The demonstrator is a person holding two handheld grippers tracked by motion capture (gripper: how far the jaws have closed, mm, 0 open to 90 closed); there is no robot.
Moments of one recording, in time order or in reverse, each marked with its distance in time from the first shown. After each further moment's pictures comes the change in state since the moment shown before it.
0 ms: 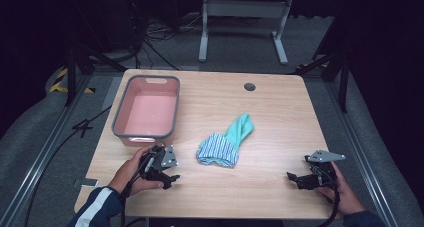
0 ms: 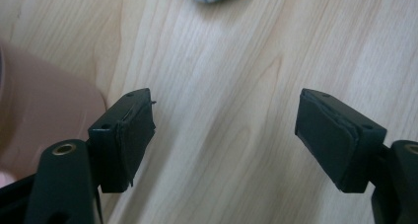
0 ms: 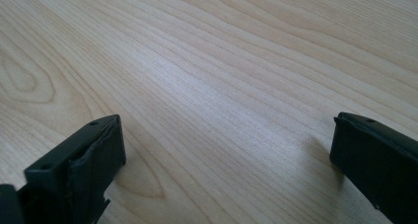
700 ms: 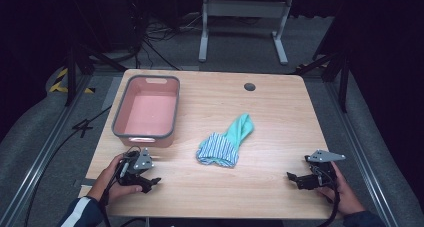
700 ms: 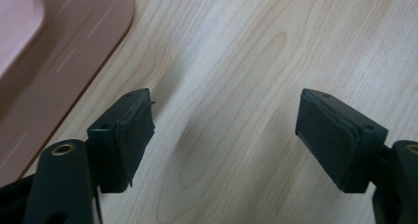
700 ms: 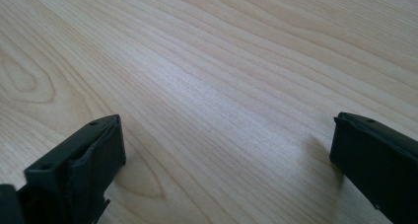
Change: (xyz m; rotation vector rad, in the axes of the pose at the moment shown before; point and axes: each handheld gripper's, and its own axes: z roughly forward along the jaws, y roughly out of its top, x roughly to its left) left arm 0.012 -0.064 -0.011 -0.051 0.007 -0.148; right arm 0.000 0.000 0.000 -0.001 -0.001 -0.001
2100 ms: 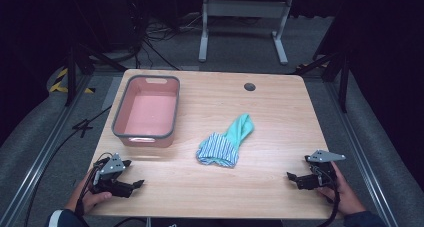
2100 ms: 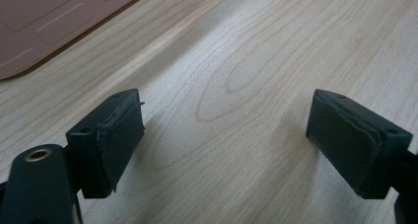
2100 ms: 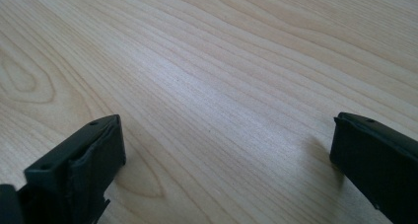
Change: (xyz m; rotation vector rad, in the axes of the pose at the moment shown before) left arm 0.019 -0.069 -0.007 -0.180 -0.019 -0.218; right arm 0.000 0.000 0.000 0.000 -0.001 0.001
